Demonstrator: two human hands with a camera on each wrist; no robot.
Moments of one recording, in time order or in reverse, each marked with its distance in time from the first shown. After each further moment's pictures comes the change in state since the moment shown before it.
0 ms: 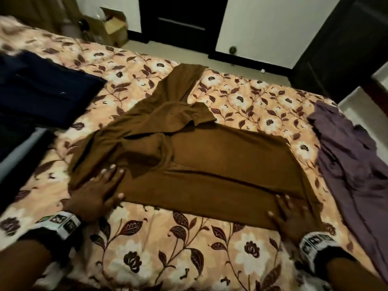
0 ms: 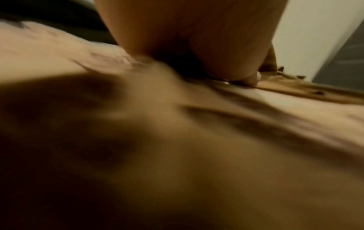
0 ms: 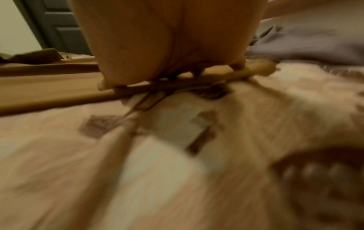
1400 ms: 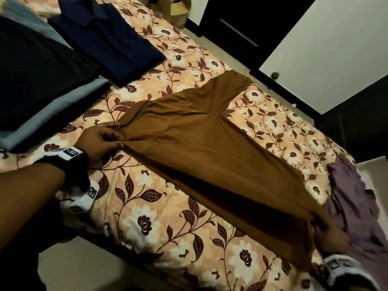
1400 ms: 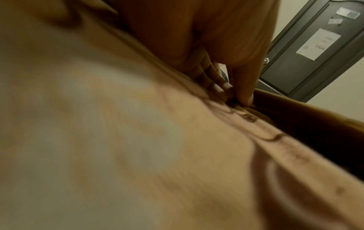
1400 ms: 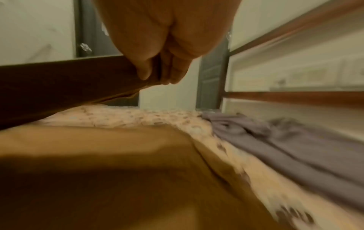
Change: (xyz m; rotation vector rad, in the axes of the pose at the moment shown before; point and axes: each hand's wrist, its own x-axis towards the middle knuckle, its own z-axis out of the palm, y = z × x) left_hand -0.020 -0.072 -0.006 -0.727 0.516 -0.234; right_hand 0.034 0.015 -0.073 0.397 0.372 -0.075
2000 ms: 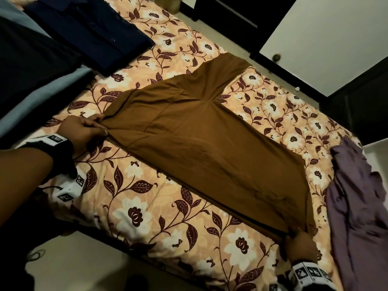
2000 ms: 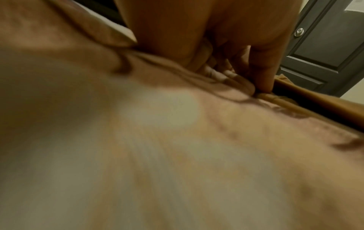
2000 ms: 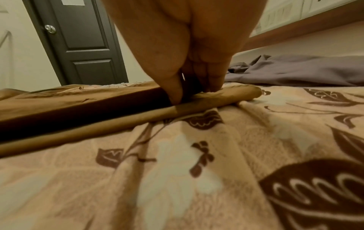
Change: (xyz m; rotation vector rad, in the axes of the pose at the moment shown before) left_hand -0.002 0.016 0.010 -0.238 0.130 -0.315; right_hand -0.060 -0.004 0.039 -0.307 -0.220 0.319
